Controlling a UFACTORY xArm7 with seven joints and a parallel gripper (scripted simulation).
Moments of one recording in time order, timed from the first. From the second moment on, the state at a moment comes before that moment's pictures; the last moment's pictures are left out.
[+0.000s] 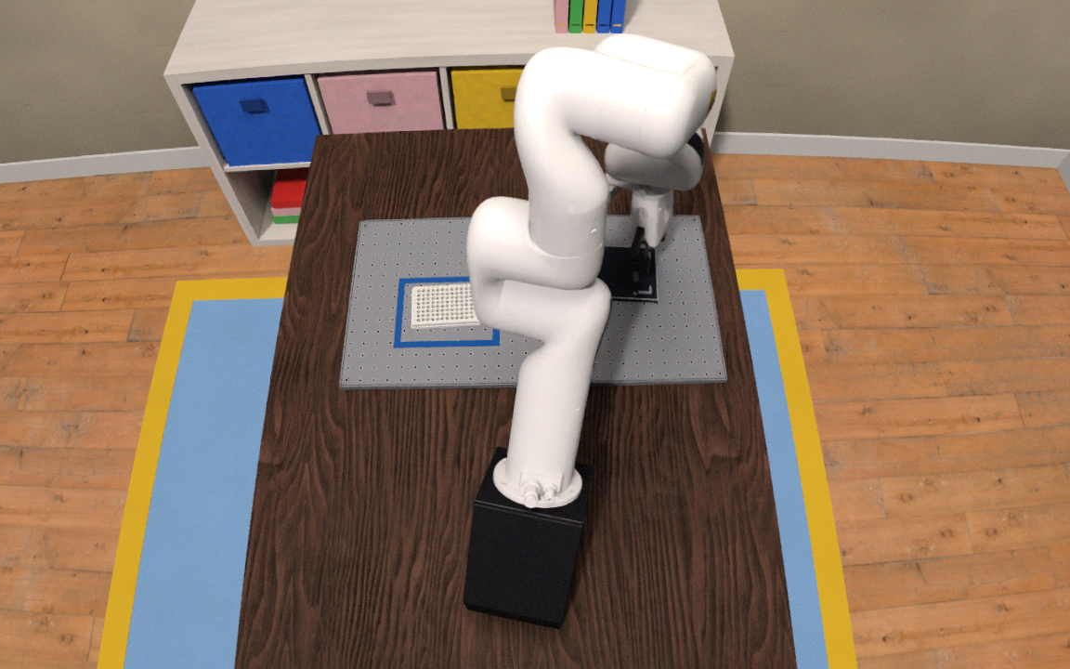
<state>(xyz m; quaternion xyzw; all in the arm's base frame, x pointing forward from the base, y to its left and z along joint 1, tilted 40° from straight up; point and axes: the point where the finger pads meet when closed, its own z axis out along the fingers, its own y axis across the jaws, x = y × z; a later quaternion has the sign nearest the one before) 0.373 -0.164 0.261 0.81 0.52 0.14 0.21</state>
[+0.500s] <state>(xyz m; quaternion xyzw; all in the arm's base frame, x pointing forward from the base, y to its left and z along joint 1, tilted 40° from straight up) 0.395 -0.110 0.263 0.79 0.55 0.14 0.24</state>
